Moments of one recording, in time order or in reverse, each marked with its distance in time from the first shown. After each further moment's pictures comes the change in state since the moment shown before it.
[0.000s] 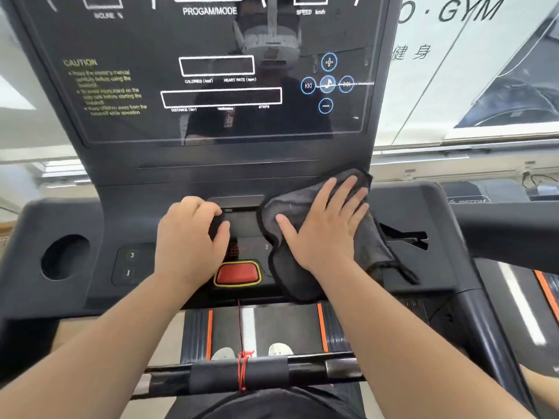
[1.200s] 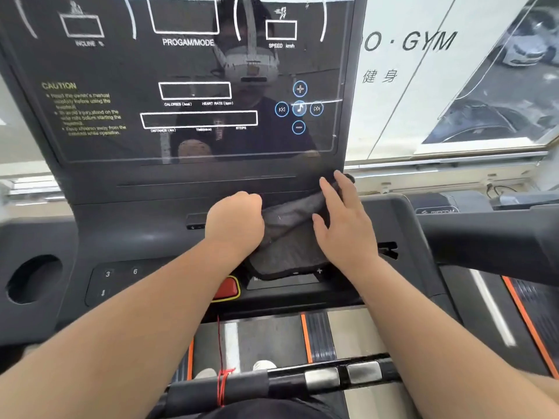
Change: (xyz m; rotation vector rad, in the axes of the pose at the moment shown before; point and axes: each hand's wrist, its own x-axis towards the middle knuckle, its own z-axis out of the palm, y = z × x) left_hand 0.064 0.094 0.020 0.083 -0.284 0.051; right_hand 0.013 0.070 -0.046 0.288 0.253 -0.248
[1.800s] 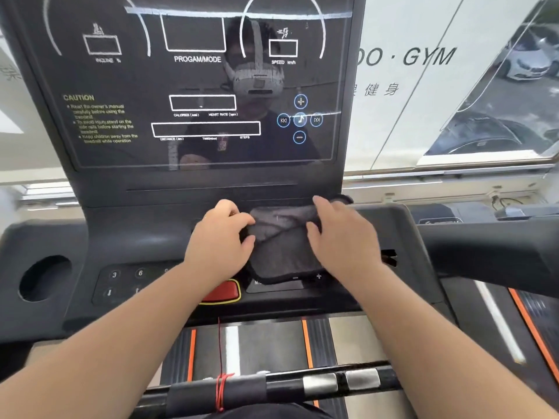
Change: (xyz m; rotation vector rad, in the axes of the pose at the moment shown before) left_hand -0.039 -0.030 -0.004 -0.214 0.105 0.053; right_hand -0.005 -0.030 -0.030 -0.234 -0.149 -0.026
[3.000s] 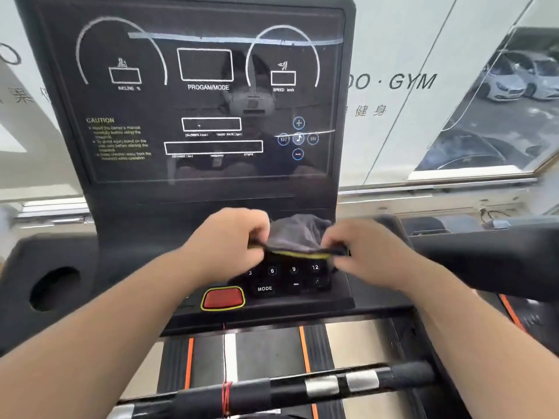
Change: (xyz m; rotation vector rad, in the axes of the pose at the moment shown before) left_hand -0.001 0.024 -0.074 -0.178 -0.177 0.299; right_hand -0.012 0.029 -0.061 0.129 -0.247 -0.327
